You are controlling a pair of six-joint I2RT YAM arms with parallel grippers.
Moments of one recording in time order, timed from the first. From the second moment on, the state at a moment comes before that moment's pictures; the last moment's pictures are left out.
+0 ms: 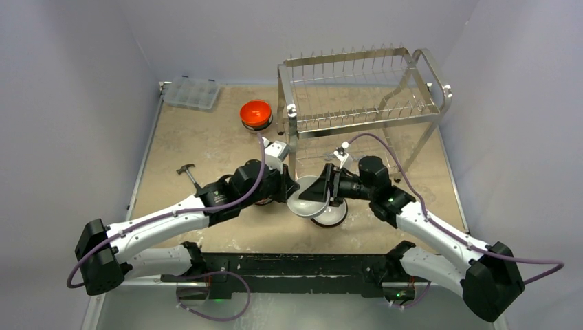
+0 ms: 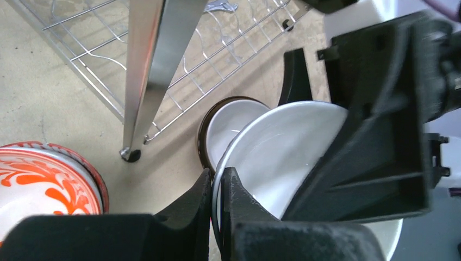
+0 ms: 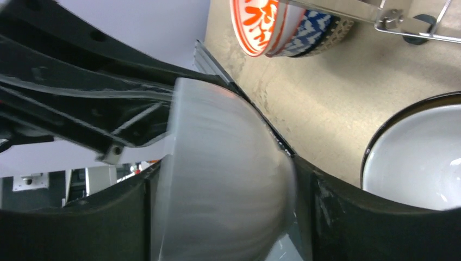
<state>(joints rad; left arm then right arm) -0.98 1.10 0.82 -0.13 -0.11 -0.55 0.61 0.99 0.54 0.03 -0.64 1.02</state>
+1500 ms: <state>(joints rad) -0.98 1.01 0.82 -0.20 -0.27 -0.53 0.60 0.94 0.48 0.01 -0.59 1.08</state>
